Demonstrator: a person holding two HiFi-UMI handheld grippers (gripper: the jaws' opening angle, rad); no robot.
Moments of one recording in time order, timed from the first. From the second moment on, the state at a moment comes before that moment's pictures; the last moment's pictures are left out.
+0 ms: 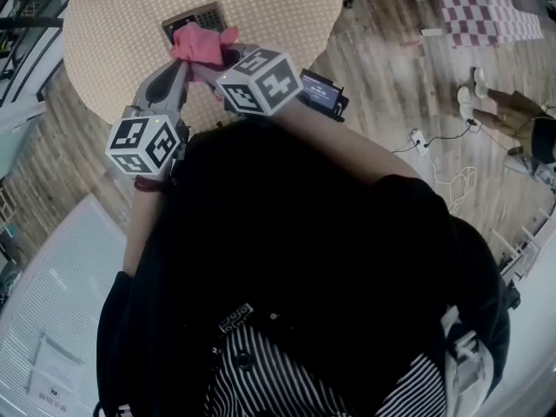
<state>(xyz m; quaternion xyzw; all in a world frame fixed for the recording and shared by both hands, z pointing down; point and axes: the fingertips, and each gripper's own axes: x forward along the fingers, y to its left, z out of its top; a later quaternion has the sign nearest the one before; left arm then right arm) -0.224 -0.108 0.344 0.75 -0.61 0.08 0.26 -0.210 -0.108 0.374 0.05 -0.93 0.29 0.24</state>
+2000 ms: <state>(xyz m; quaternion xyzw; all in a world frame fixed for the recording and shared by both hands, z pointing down) -0.368 -0.230 0.501 0.77 -0.47 0.25 0.34 -0.334 -0.156 0.528 0.11 -0.86 0.37 0.33</state>
